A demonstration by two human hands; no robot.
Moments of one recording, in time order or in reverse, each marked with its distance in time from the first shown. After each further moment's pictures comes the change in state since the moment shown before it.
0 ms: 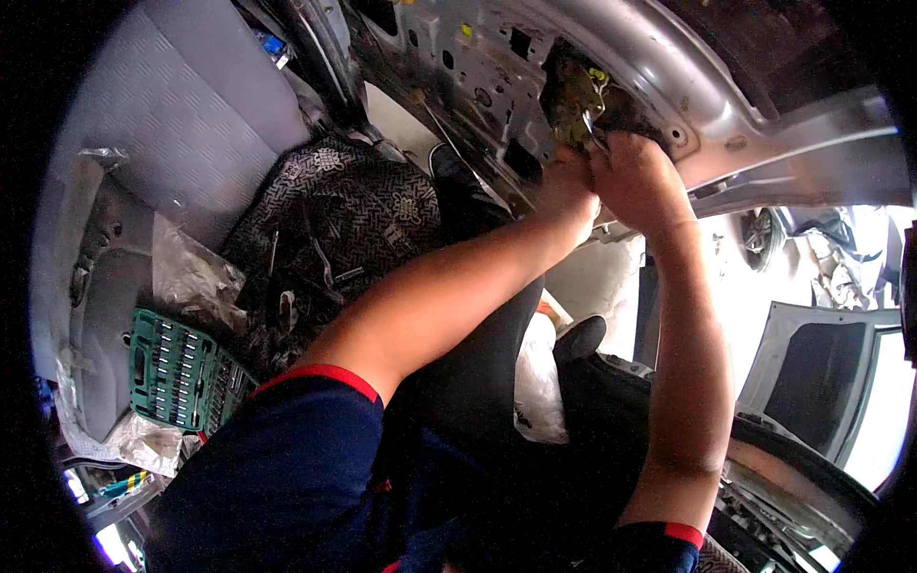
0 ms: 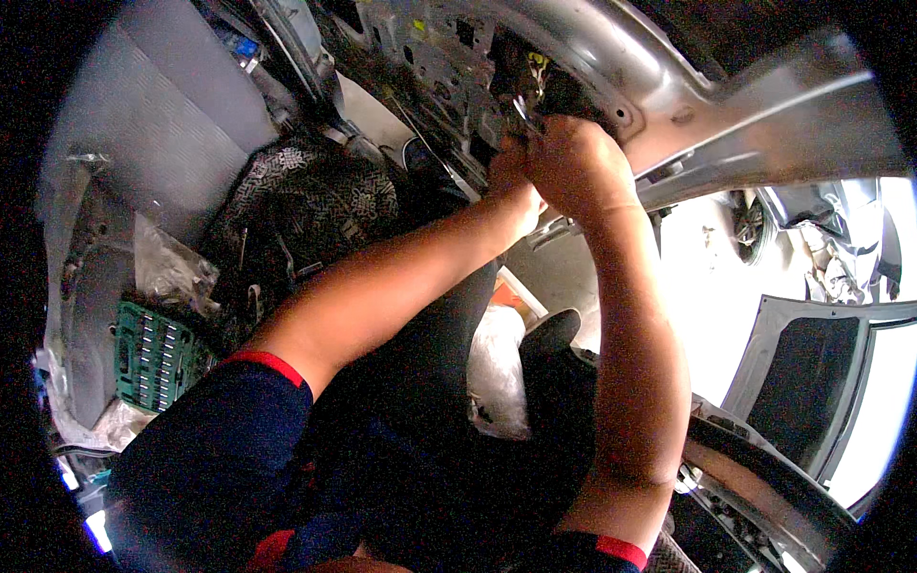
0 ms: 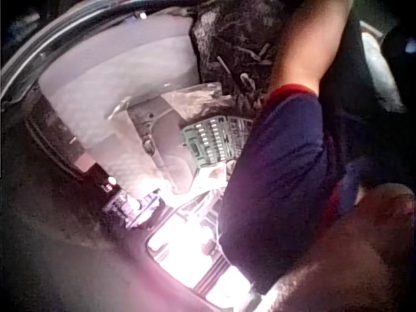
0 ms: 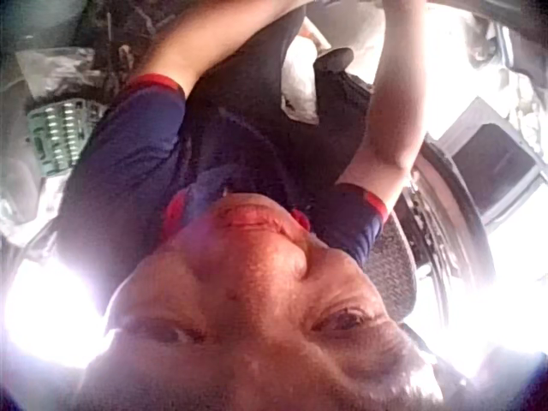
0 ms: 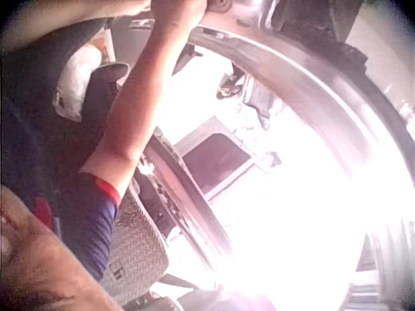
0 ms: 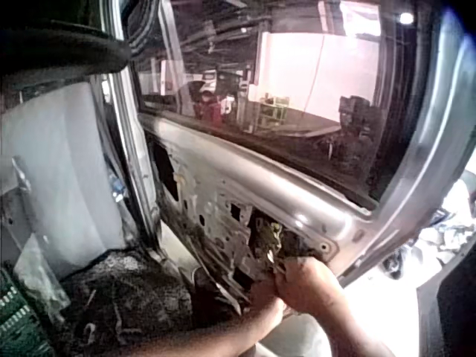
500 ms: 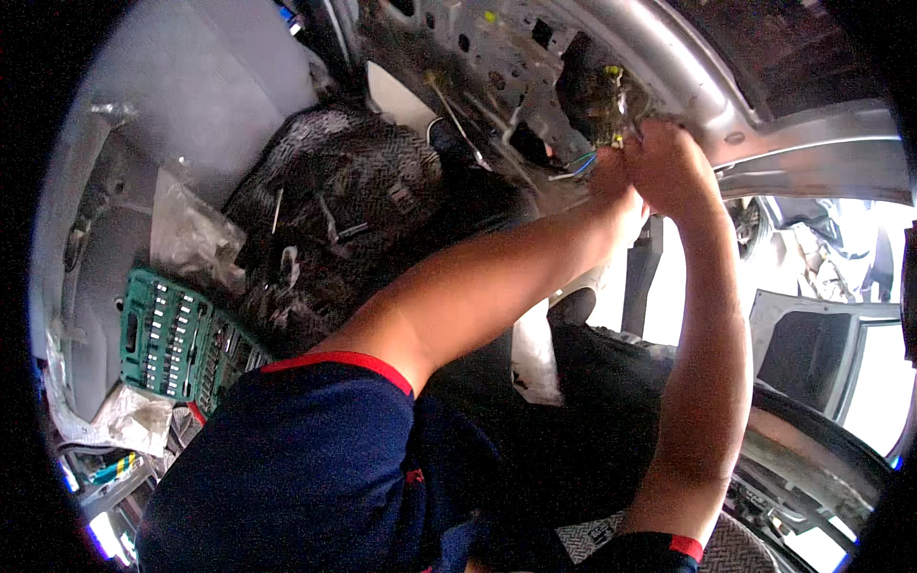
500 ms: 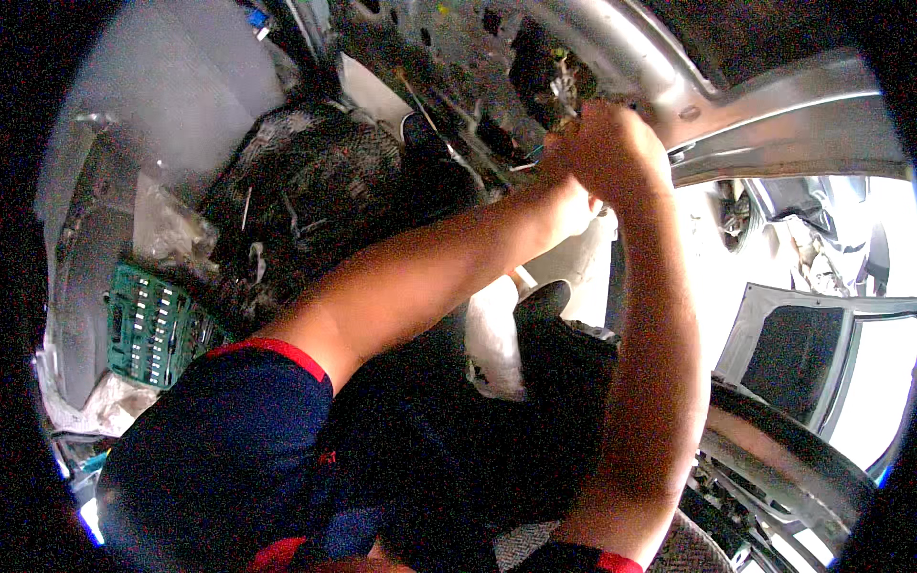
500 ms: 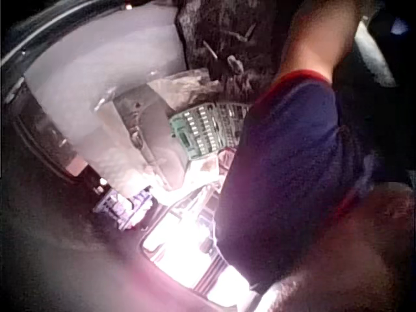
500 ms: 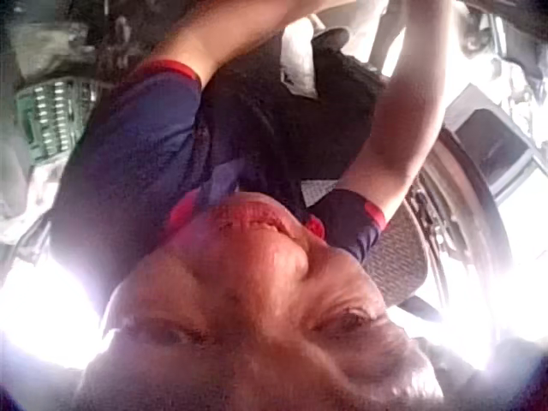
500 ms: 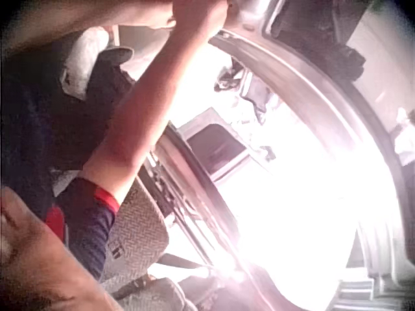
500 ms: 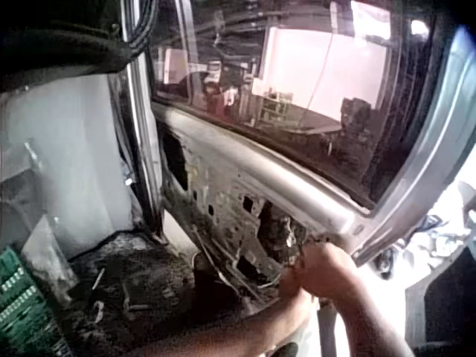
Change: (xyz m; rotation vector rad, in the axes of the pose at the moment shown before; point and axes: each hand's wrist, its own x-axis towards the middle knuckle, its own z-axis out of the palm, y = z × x) left_hand -0.031 -0.011 0.054 -0.376 -0.239 -0.112; right_hand 0.010 0.013 -0.086 0.334 -0.410 0.410
